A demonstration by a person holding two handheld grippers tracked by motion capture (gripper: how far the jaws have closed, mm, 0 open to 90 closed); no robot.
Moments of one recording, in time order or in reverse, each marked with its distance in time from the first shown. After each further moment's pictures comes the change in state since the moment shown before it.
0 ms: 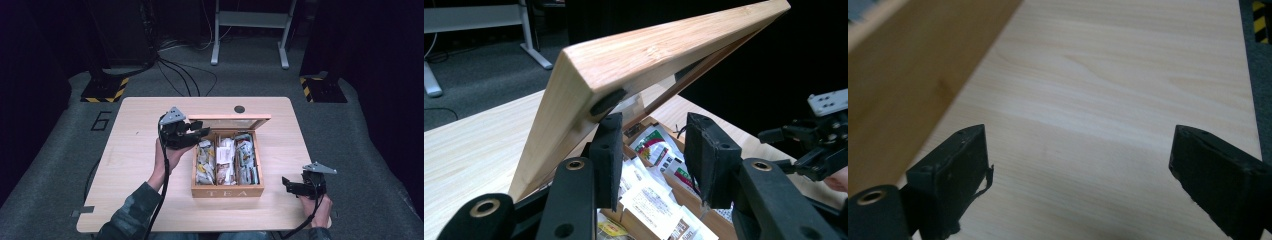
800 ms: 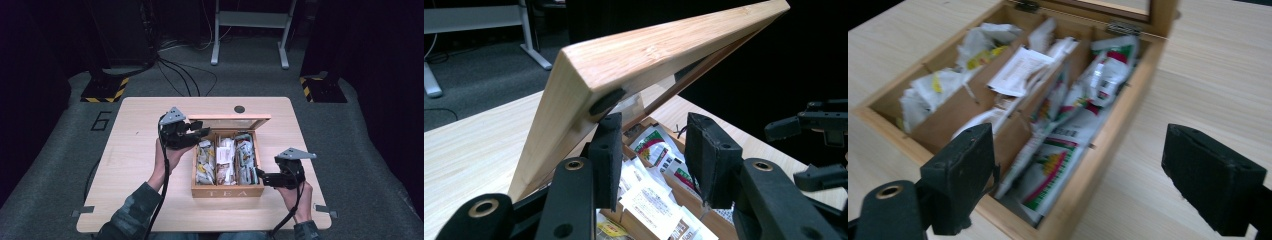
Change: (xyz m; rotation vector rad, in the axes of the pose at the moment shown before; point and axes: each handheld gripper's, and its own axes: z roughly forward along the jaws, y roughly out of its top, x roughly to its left) left arm 0.000 -0.001 0.000 -0.003 -0.003 -0.005; right arm 0.090 0.072 -0.030 -0.053 0.211 -0.149
